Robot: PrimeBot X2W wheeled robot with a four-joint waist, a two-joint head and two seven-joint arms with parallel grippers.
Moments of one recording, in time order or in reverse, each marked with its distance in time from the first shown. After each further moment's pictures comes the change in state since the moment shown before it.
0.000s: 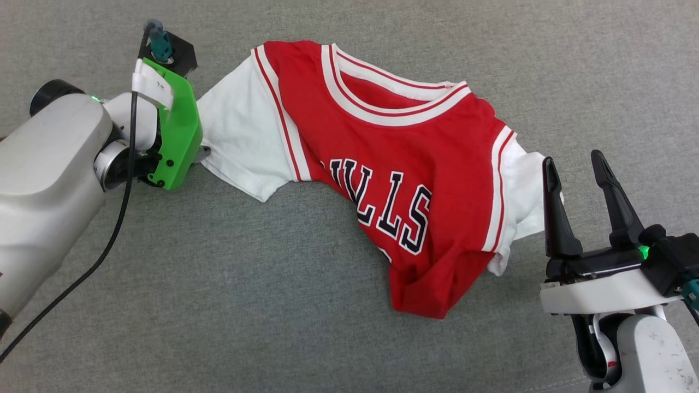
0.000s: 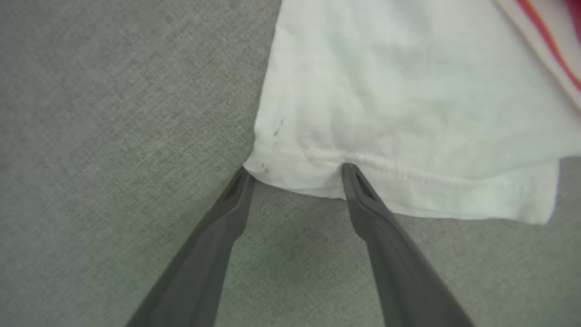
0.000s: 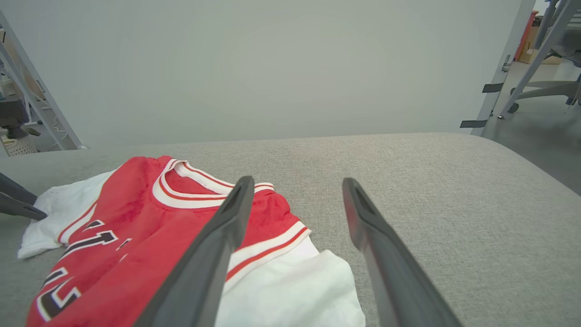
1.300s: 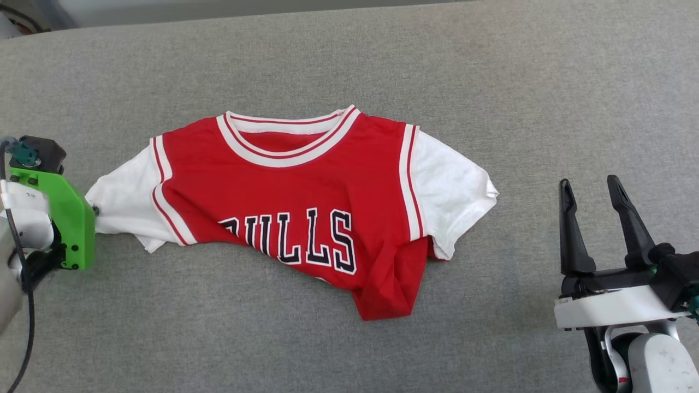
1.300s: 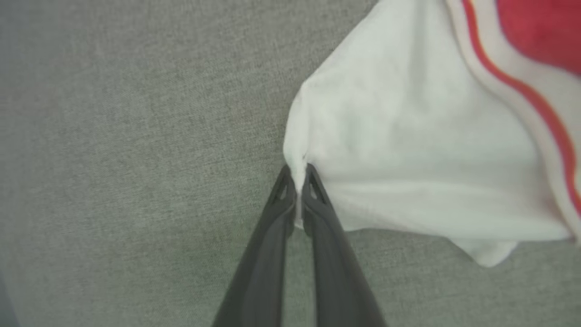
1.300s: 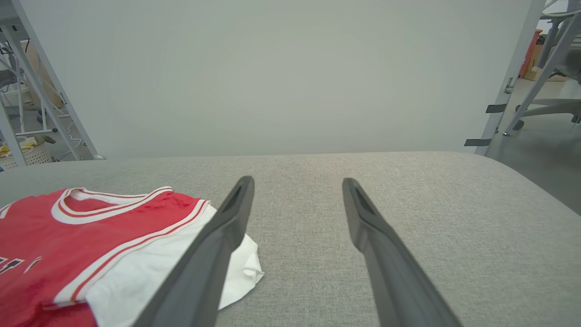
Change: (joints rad) left arm 0.224 0.168 -0.107 0.206 -0.230 0.000 -0.467; right arm 0.055 0.000 -0.050 0.022 -0.031 0.000 0.000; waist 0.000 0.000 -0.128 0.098
